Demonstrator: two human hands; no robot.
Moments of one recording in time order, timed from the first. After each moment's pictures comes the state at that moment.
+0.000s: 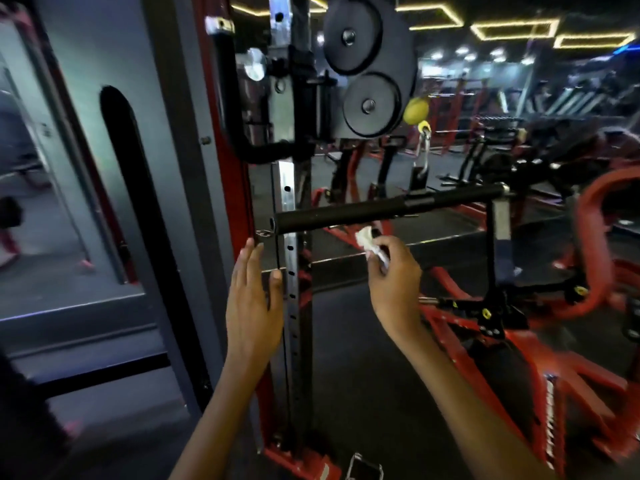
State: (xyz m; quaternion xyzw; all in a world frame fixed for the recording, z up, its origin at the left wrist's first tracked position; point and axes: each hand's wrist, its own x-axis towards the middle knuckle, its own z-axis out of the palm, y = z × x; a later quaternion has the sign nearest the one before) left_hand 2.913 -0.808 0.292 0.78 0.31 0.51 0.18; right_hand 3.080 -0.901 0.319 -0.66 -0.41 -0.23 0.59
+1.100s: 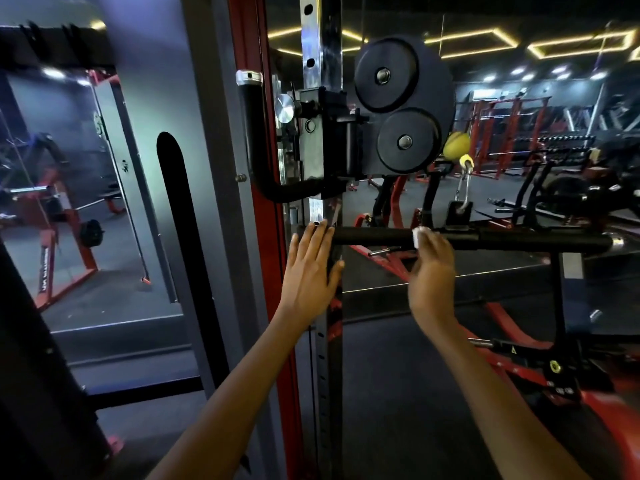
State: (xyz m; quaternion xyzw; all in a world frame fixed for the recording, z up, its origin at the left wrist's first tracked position) left_hand 3.010 -0.717 0.339 0.87 0.26 0.41 -0.05; right_hand 3.176 -0.830 0.334 -0.73 -0.41 -0.31 0.46
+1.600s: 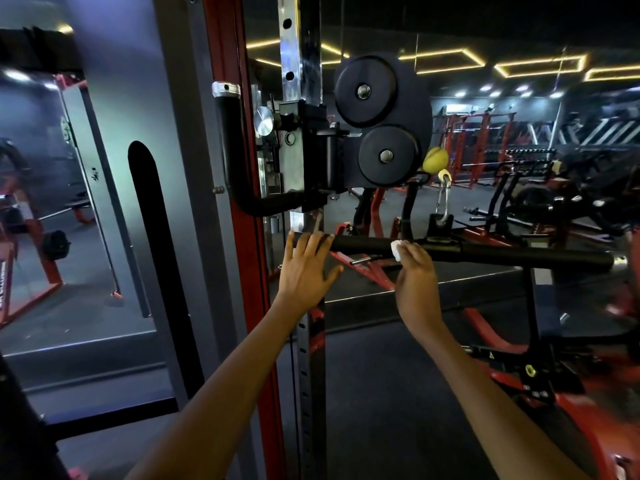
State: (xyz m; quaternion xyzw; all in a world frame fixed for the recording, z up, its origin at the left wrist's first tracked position) left_hand 3.056 -0.676 0.351 0.88 0.26 0.36 -0.16; right_hand 3.198 -0.824 0.339 -0.72 -0.46 -0.29 0.43
